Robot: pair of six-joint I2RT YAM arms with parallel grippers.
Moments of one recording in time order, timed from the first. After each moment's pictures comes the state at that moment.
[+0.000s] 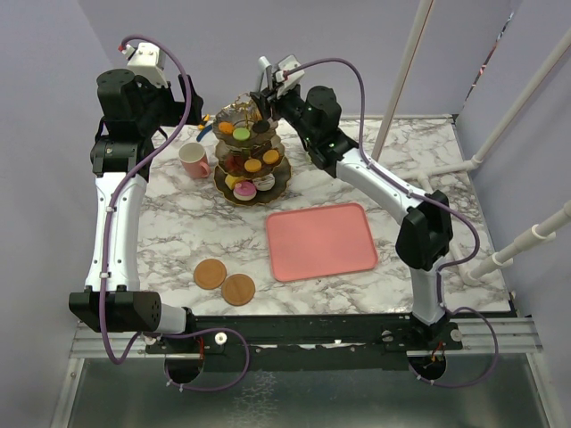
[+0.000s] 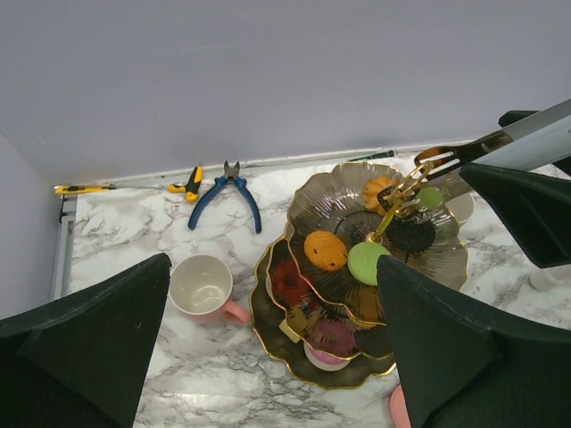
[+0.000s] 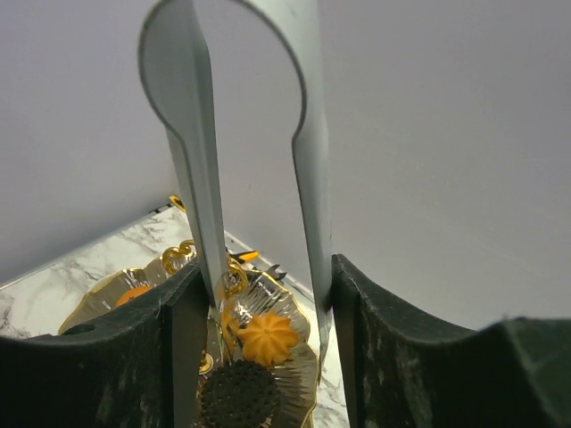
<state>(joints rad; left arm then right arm) 0.02 1.39 1.71 -0.49 0.24 -0.06 0.69 2.04 1.92 0.34 -0.05 -0.18</state>
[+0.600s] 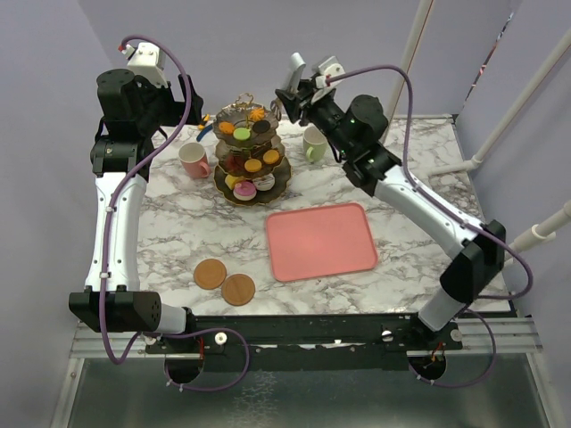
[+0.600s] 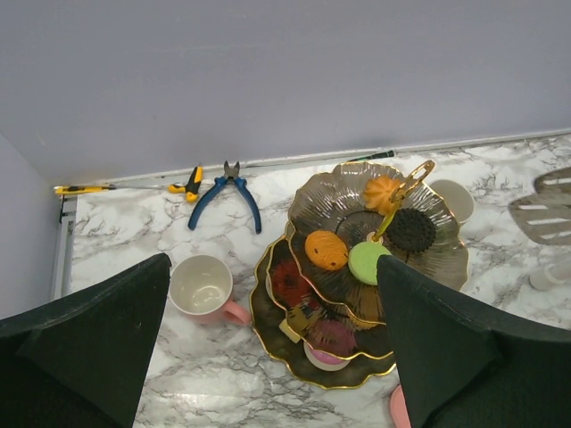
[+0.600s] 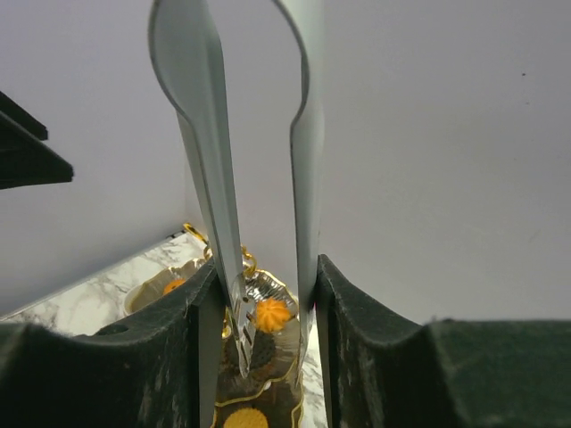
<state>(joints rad) 0.02 1.39 1.71 -0.49 0.24 -0.06 0.69 1.73 1.66 0.37 -0.05 -0.18</state>
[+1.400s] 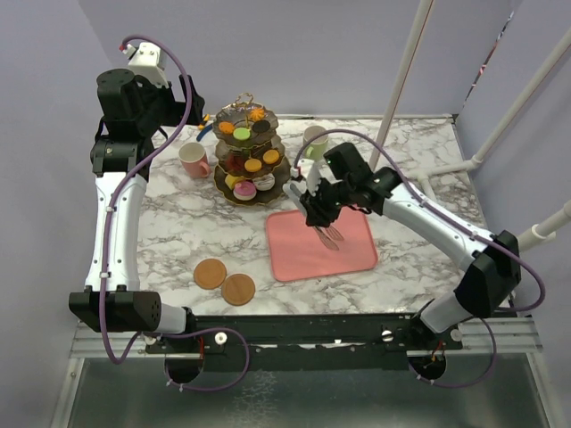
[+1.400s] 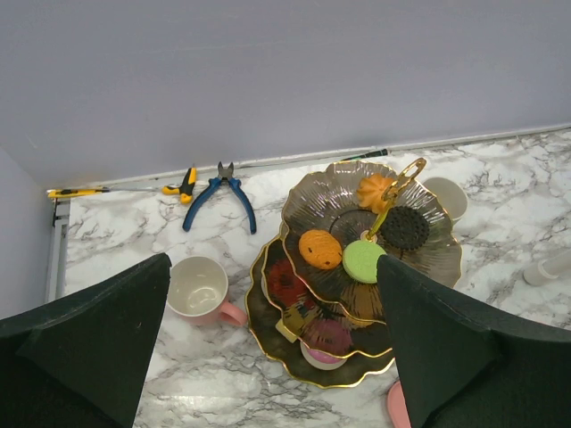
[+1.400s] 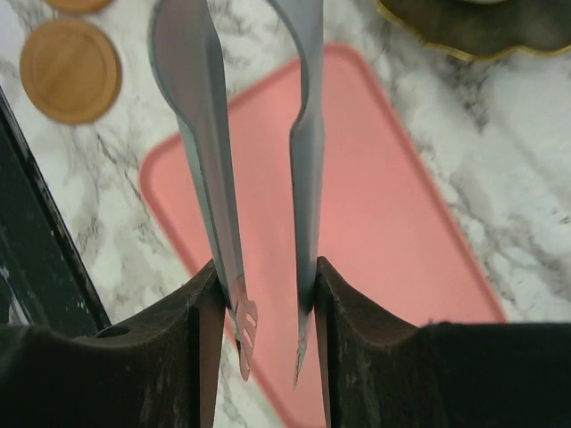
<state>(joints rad) 0.02 1.39 1.71 -0.49 0.26 -0.05 0.69 1.51 1.36 -0.66 -0.38 -0.35</state>
